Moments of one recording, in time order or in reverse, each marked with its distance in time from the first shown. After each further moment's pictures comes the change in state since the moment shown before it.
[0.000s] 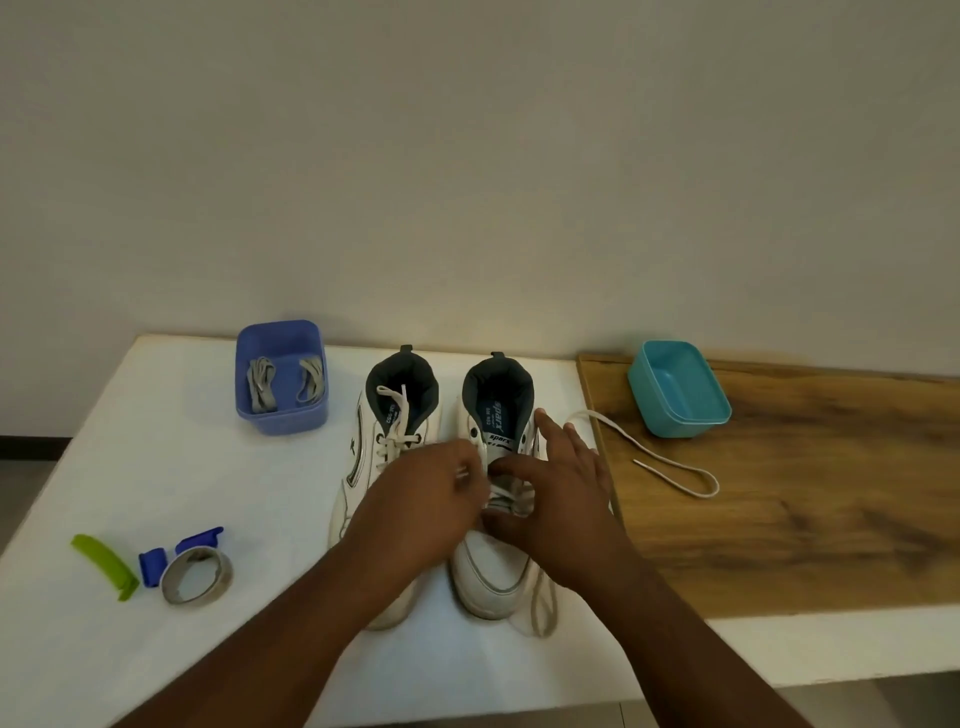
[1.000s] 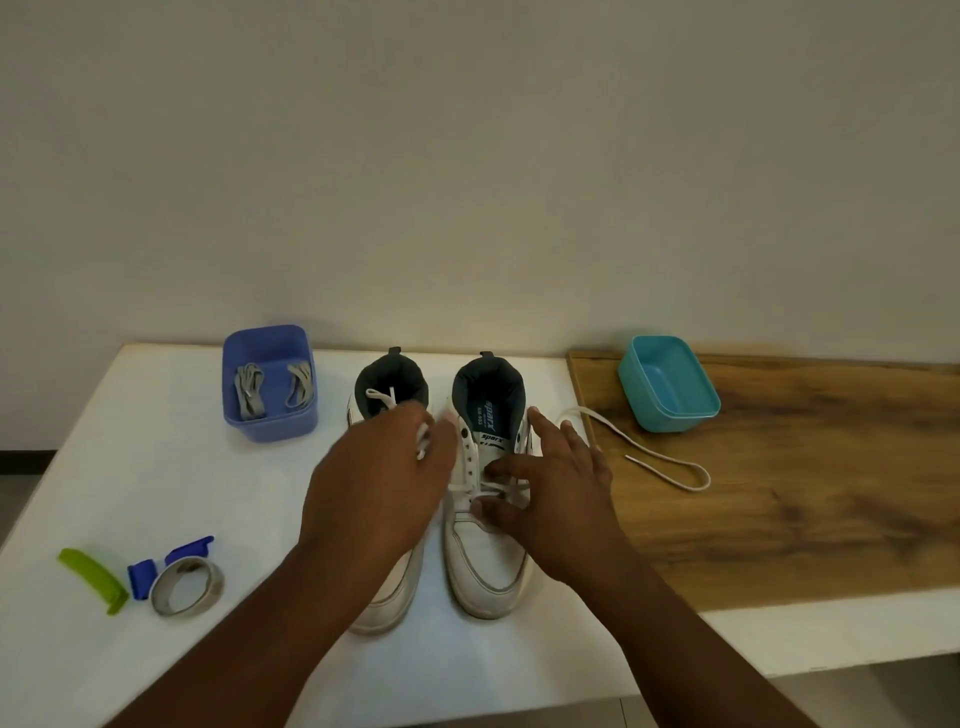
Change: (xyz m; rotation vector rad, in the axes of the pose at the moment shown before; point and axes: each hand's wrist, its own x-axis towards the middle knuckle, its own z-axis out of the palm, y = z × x) left_hand -0.006 -0.001 -0.024 0.078 0.223 0.001; right_hand 0.001 -0.001 -0.004 -0.015 0.010 0.049
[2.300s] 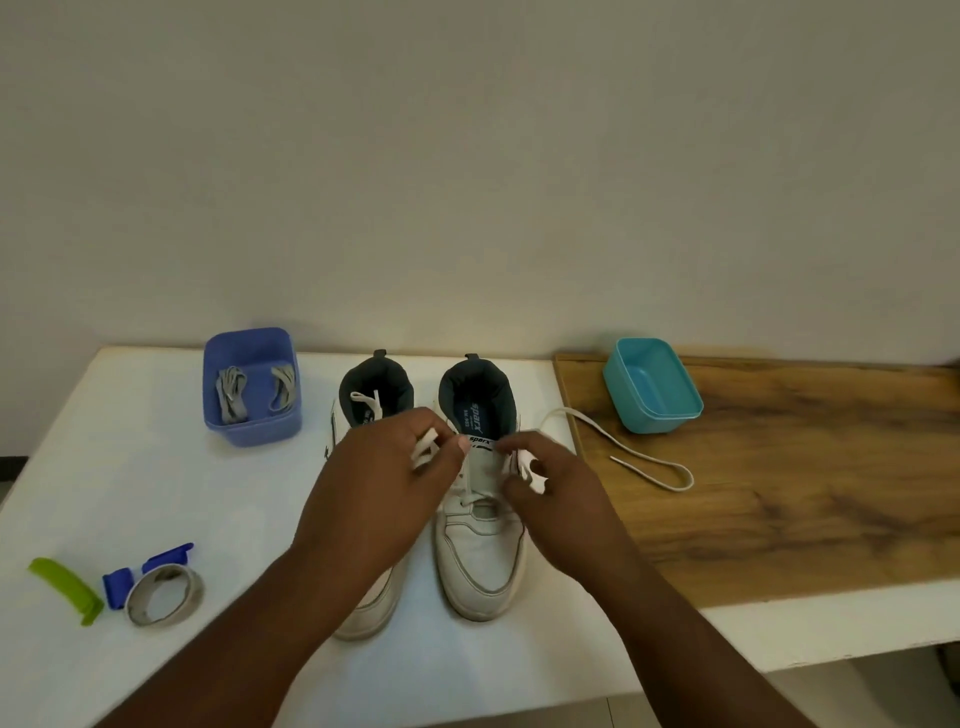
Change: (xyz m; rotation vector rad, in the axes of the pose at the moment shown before) left_hand 0.000 0.001 0.004 -0.173 -0.026 0.109; right_hand -0.010 0.010 -0.007 0.508 0.086 0.073
